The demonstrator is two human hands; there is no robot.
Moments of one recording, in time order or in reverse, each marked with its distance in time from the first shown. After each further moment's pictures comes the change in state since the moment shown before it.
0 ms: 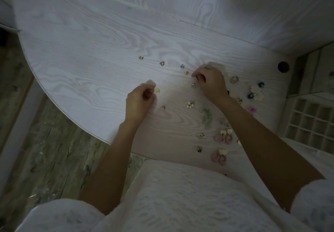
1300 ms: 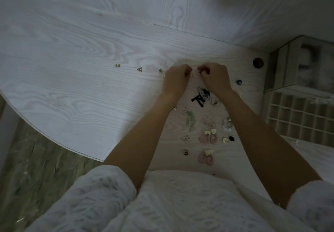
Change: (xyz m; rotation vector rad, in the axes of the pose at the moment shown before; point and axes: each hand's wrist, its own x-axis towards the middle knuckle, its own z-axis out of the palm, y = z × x) left_hand 0.058 0.119 0.109 0.054 -0.163 0.311; right_hand 0.008 0.030 -0.050 -0.077 0.074 0.279
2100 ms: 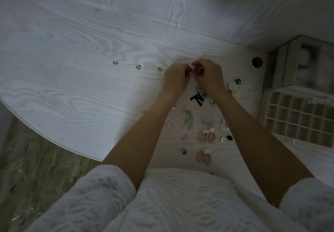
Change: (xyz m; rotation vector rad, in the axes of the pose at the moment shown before) left_hand 0.004 -0.002 0.005 0.093 -0.067 0.008; right_hand 0.000 0.003 0.014 -0.006 0.032 -0.145
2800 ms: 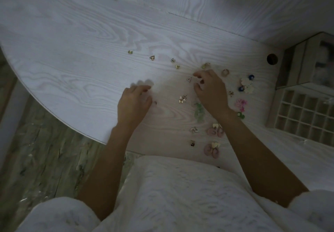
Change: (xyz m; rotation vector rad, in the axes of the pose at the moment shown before) left_hand -0.134 -0.085 -0.075 0.128 0.147 -0.224; right_hand -0.062 -0.038 0.012 -0.077 -0.022 -0.078
